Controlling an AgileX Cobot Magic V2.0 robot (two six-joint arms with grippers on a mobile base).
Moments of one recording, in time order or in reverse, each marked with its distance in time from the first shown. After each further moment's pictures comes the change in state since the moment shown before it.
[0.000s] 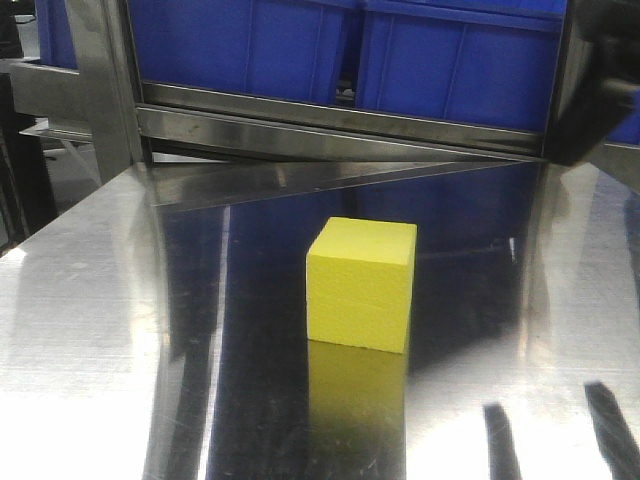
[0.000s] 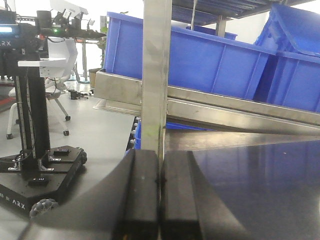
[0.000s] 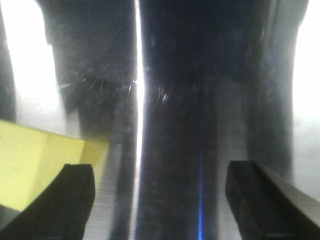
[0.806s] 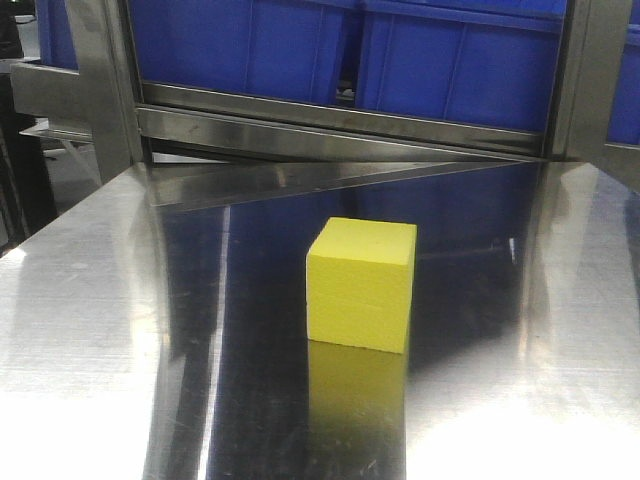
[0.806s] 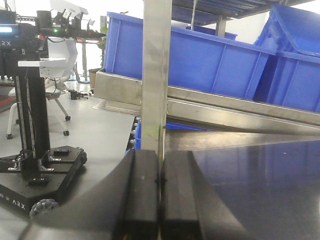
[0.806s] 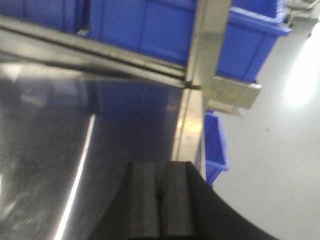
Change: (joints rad) left arm 0.000 0.000 0.000 0.000 0.000 0.000; right arm -0.349 -0.805 0.491 0.008 -0.381 -0.619
